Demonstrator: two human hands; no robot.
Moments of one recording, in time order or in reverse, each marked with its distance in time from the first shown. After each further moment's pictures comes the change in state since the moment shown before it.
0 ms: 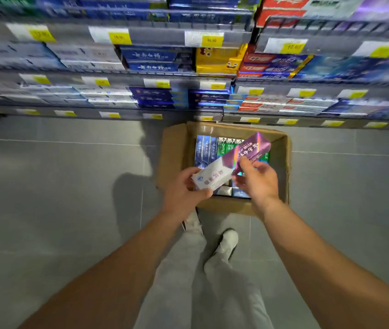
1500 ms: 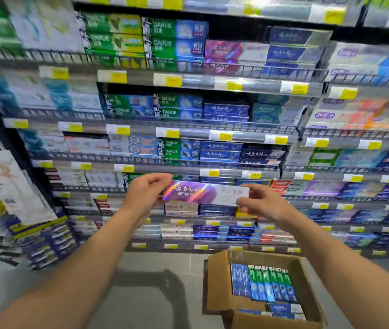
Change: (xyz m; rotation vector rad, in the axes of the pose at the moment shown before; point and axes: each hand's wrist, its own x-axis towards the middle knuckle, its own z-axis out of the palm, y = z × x) left_hand -0.292 0.216 -0.440 -0.288 0.080 0.638; right_hand -0.438 -0.181 0.130 -0.516 -0.458 -0.828
